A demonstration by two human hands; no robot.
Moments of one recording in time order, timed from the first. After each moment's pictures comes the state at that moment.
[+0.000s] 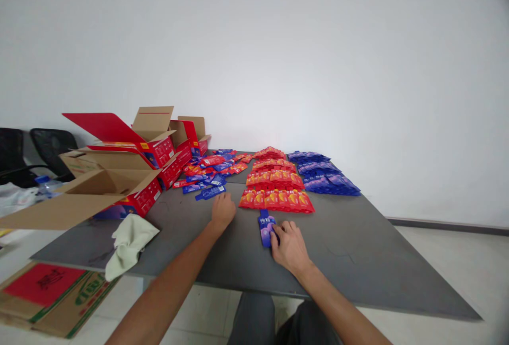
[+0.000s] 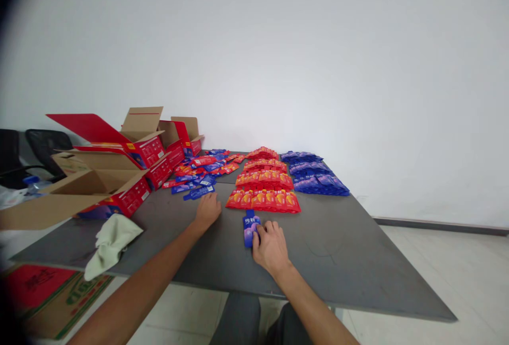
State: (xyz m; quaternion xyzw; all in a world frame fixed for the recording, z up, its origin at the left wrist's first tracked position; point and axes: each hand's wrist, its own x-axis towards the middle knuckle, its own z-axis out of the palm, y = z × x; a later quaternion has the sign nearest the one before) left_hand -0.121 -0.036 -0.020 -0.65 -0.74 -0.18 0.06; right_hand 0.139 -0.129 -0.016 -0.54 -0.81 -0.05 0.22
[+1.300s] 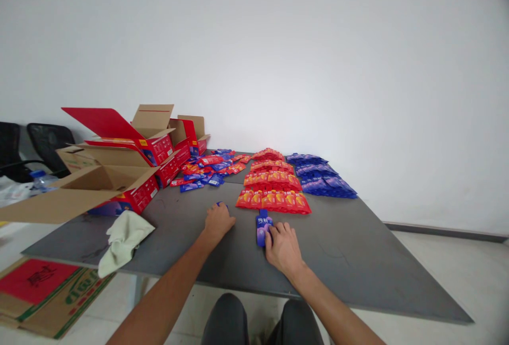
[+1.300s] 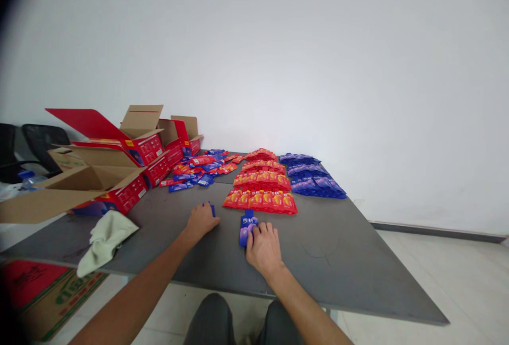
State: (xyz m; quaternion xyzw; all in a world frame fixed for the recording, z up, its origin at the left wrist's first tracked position) left_hand -0.104 -0.079 -0.004 -0.59 -0.80 -0.08 -0.03; right_hand 0.132 -0.135 -0.014 -0.54 -0.81 -0.06 0.22
